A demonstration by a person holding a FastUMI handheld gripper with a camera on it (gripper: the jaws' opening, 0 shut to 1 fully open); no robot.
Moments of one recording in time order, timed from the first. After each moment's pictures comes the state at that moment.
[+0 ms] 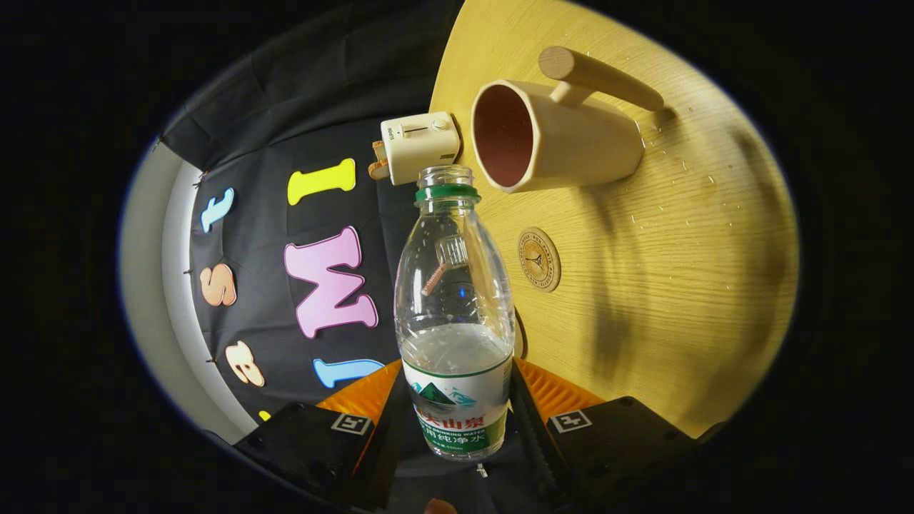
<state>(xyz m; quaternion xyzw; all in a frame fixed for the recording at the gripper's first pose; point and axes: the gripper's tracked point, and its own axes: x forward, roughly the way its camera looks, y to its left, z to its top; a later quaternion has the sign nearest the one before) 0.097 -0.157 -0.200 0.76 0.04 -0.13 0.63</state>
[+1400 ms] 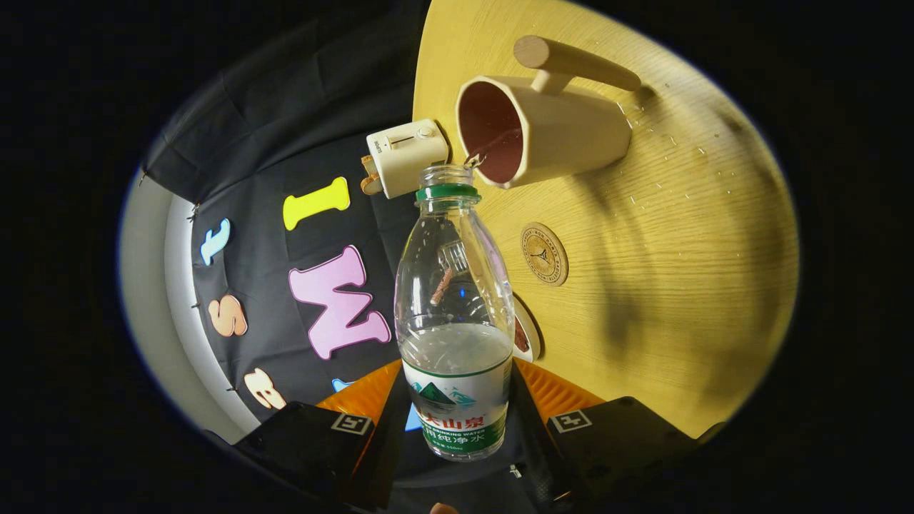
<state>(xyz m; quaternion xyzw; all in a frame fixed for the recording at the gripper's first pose) 0.105 -0.161 -0.187 0.80 0.02 -0.14 0.58</state>
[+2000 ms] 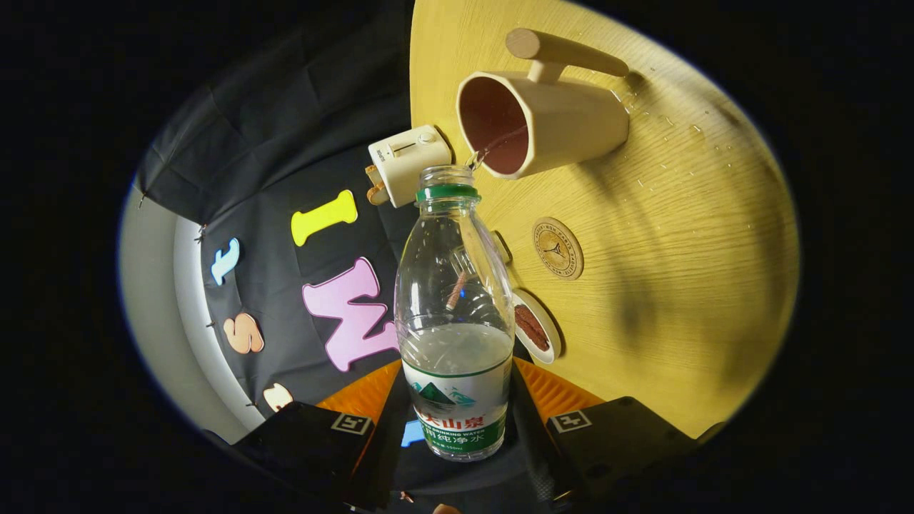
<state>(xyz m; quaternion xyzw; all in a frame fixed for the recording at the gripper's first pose) 0.115 -0.169 -0.175 0.82 -0.02 -0.13 0.55</state>
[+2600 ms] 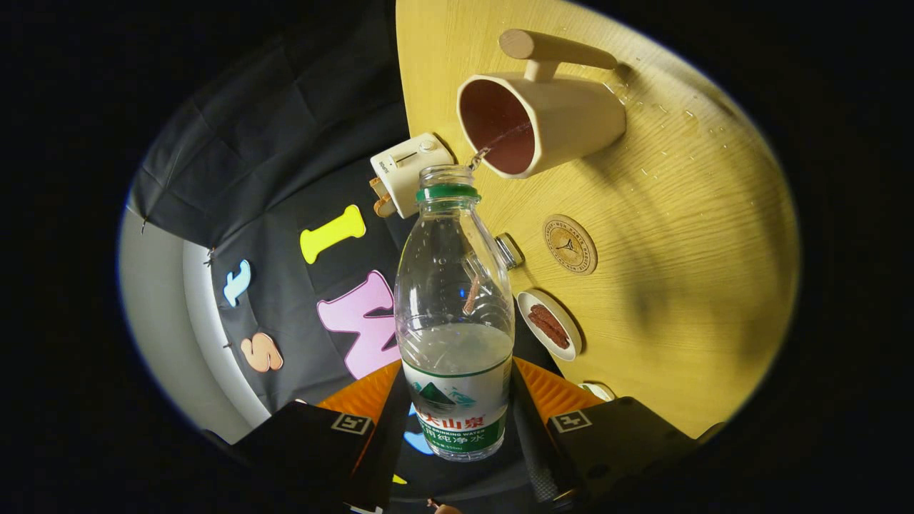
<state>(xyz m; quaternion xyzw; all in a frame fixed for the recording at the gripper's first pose) 0.121 -0.177 -0.161 0.85 -0.05 -0.13 0.51</state>
